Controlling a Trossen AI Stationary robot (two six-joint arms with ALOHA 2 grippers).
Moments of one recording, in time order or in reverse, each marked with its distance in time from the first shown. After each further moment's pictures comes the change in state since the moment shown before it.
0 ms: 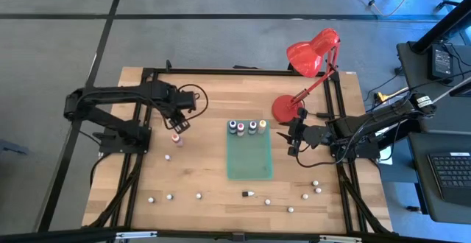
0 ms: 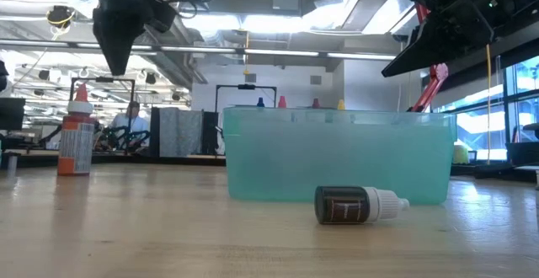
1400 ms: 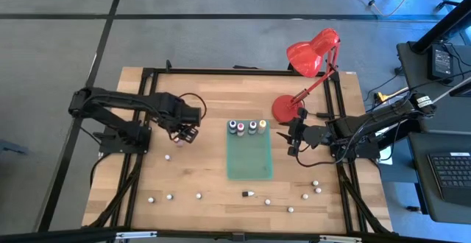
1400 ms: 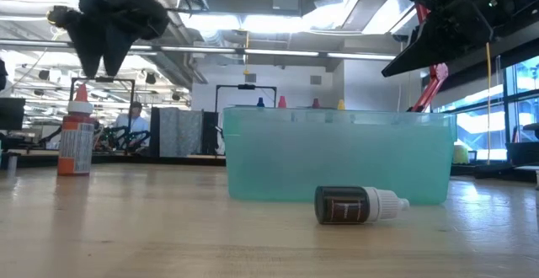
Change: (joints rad) left arm -0.172 0.078 -0.020 0.023 0.159 -0.550; right arm 0.000 0.000 0.000 0.001 -0.001 0.020
